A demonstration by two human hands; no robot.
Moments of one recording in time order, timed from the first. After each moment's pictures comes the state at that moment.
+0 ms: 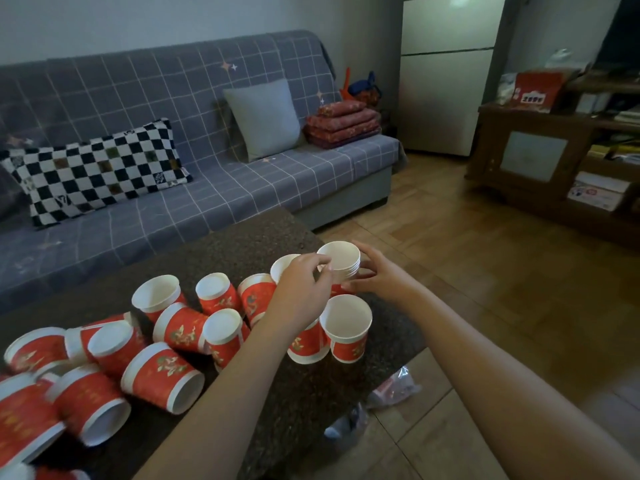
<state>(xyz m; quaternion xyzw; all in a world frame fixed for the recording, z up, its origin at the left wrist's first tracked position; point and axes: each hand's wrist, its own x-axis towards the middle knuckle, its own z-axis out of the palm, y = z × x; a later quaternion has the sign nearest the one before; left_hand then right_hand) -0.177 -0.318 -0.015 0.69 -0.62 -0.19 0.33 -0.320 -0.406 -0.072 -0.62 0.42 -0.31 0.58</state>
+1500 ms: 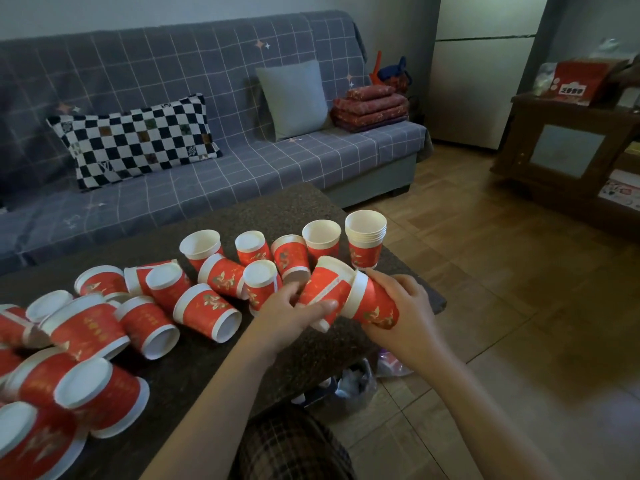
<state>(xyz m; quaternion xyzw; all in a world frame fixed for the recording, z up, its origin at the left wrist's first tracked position) -0.139 -0.204 -0.036 0.70 -0.46 -0.43 0.34 -0.328 -0.257 -0.083 -0.78 0.47 -0.31 0.27</state>
